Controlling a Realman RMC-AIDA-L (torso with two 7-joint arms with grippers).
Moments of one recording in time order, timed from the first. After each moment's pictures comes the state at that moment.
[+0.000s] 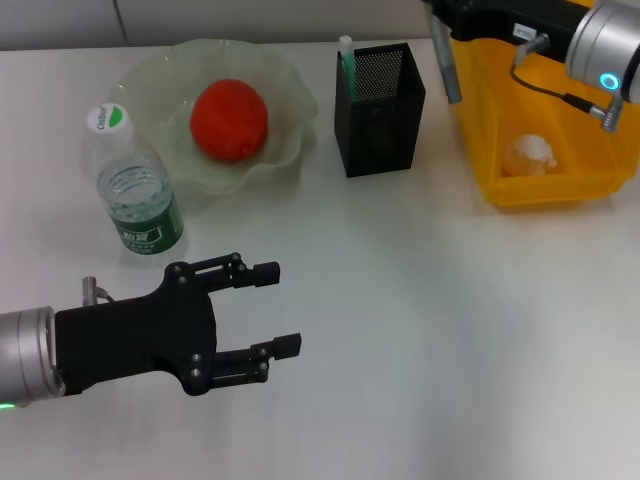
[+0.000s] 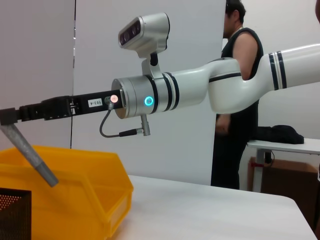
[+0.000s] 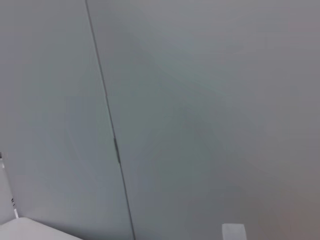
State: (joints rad) left arm -0.25 -2.07 1.15 0.66 1.56 1.65 -1.01; right arm 0.55 2.08 -1.23 -0.83 1.75 0.82 -1.62
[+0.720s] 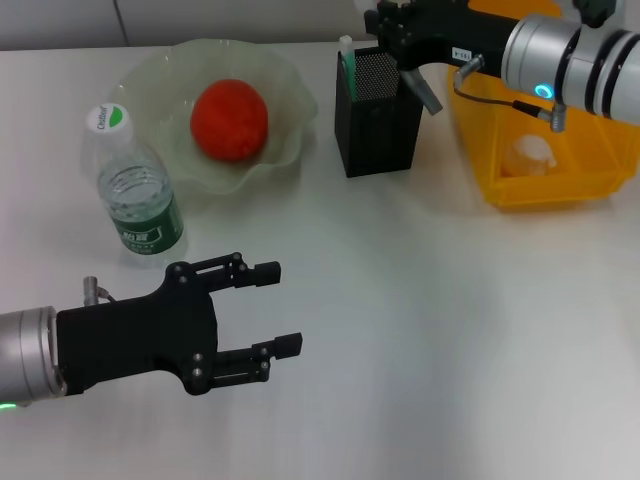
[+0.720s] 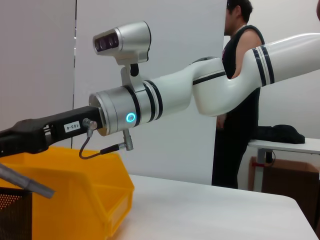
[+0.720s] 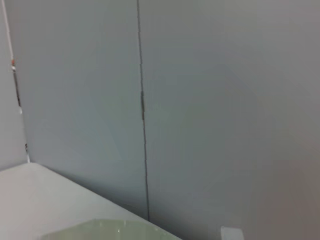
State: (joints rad) left arm -0.26 -2.07 1.16 0.66 1.56 1.65 -1.01; right arm 0.71 2.09 -1.26 -0.62 1.75 0.76 -1.78
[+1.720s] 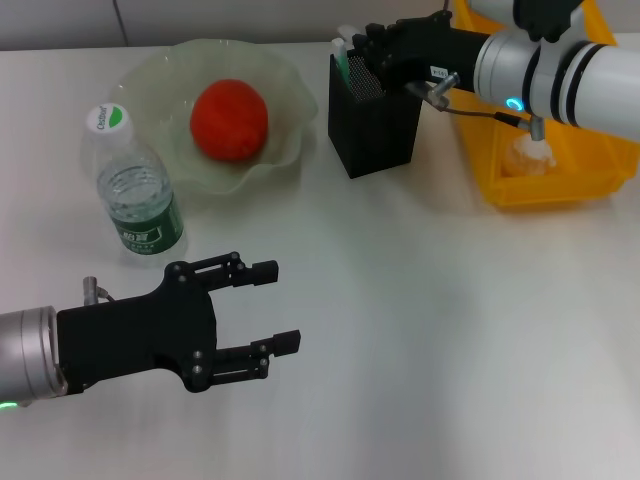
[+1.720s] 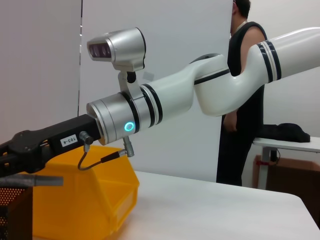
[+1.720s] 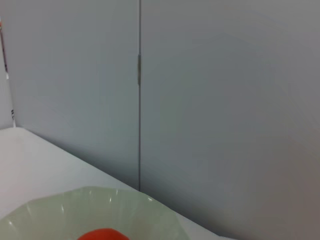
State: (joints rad) left arm -0.26 -2.07 1.15 0.65 1.56 1.64 -1.01; right arm 0.75 2.09 -1.38 -0.57 1.79 0.62 -1.81
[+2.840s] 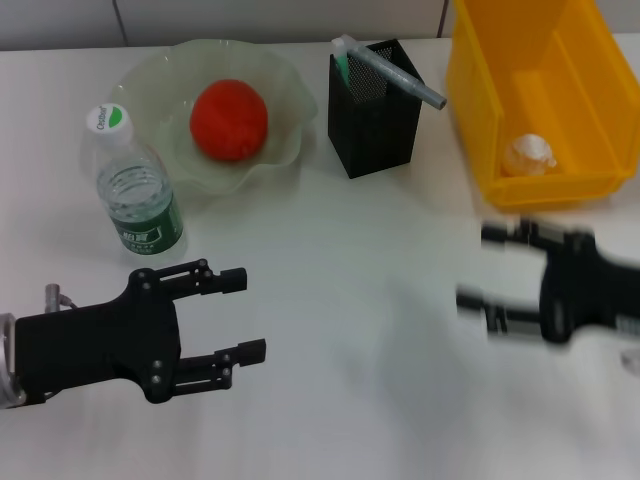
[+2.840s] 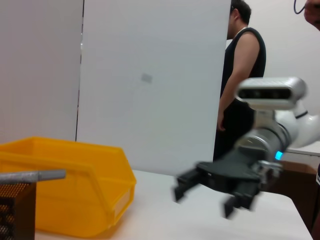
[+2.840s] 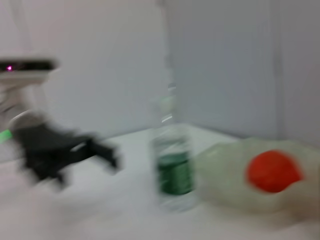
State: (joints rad) left arm -0.24 -2.02 1.13 0.65 1.56 1.70 -1.04; right arm 0.10 2.07 -1.19 -0.94 1.59 1.50 -1.93
